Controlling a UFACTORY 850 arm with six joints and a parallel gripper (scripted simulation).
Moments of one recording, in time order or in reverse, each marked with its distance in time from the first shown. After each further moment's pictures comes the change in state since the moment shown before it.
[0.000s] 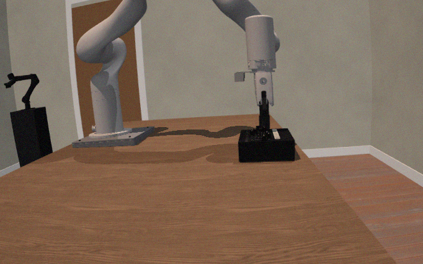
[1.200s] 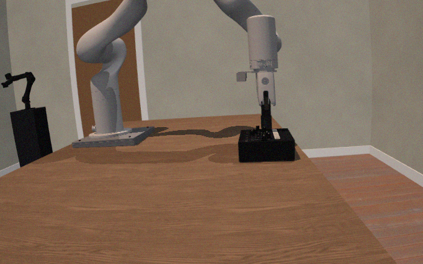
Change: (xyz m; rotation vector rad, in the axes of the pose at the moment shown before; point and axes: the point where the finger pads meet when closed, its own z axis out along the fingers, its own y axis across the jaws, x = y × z) arm -0.006 0.000 0.000 0.000 0.000 0.000
